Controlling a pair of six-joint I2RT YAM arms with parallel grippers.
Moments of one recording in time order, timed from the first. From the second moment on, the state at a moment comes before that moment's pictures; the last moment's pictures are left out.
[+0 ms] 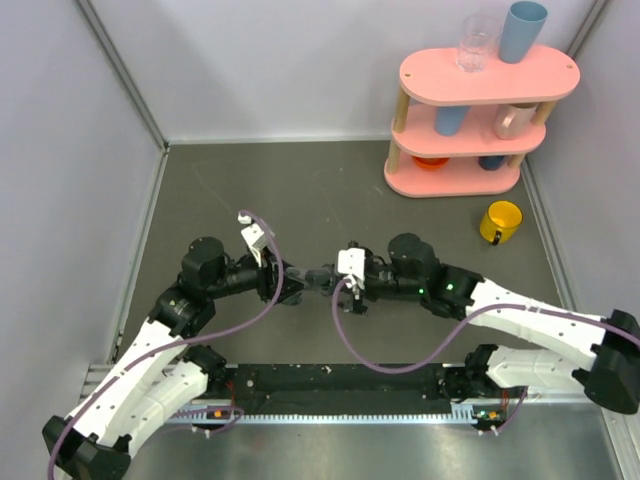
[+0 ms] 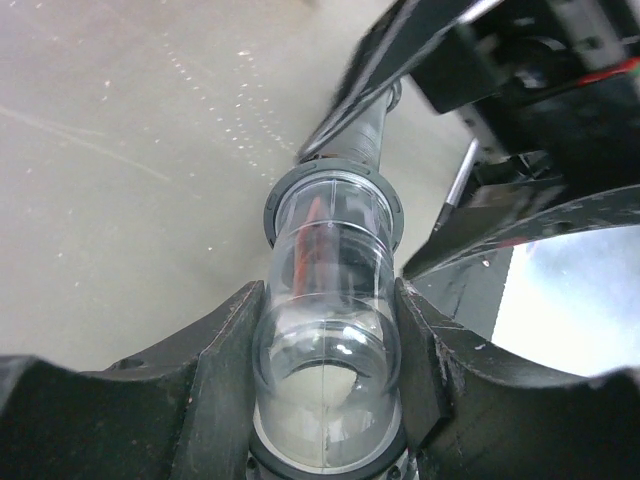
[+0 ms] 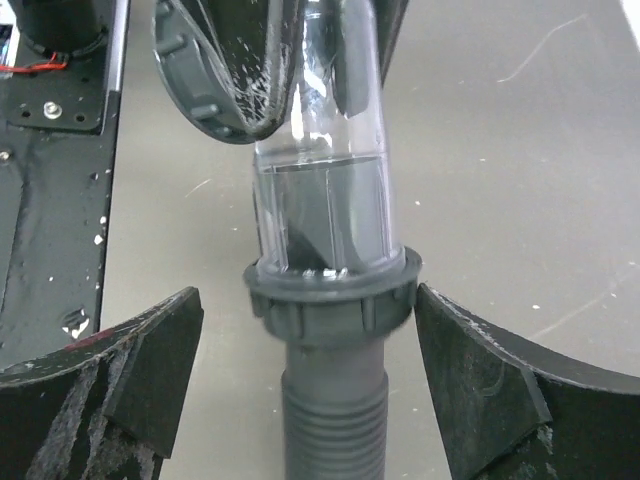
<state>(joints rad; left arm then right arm) -0.49 0.68 0.64 -0.23 0.68 -0.23 0.98 1.13 0.79 -0.06 -0.40 -0.45</state>
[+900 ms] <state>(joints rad) -0.41 0.72 0.61 -0.23 0.72 -0.41 0.97 1.02 0.68 0.03 -0.41 -0.43</state>
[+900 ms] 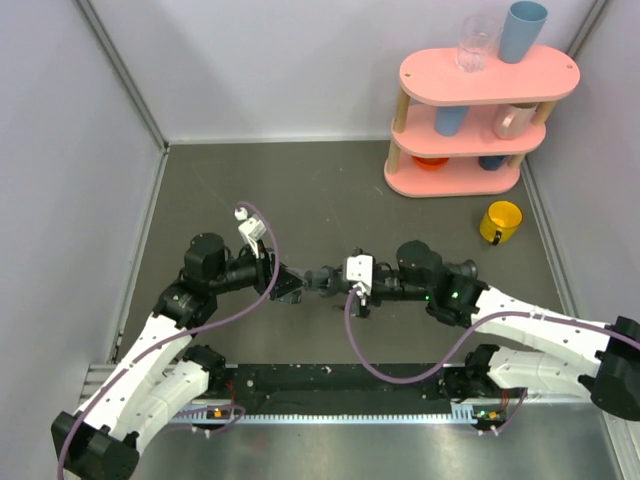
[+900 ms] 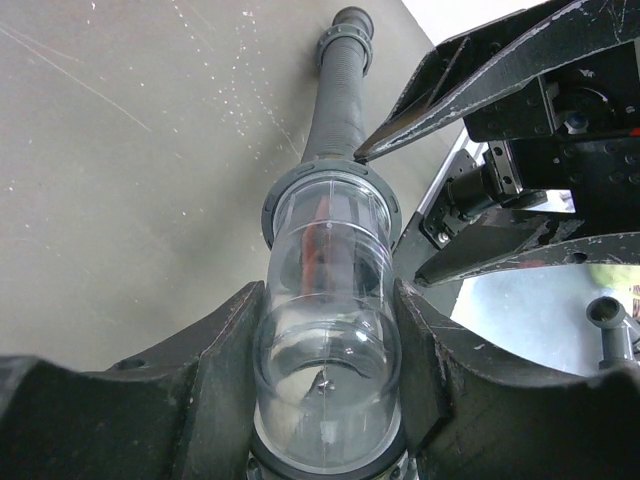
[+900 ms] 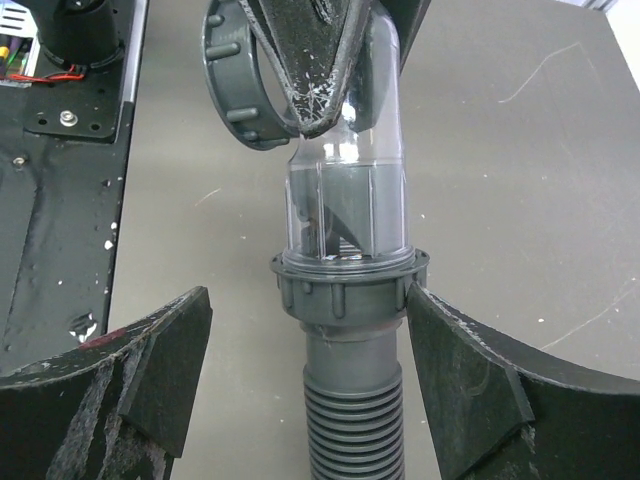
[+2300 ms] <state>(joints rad) -0.40 0.70 0.59 -0.17 0.74 -0.47 0.96 1.15 0.79 -0.04 -0.36 -0.40</state>
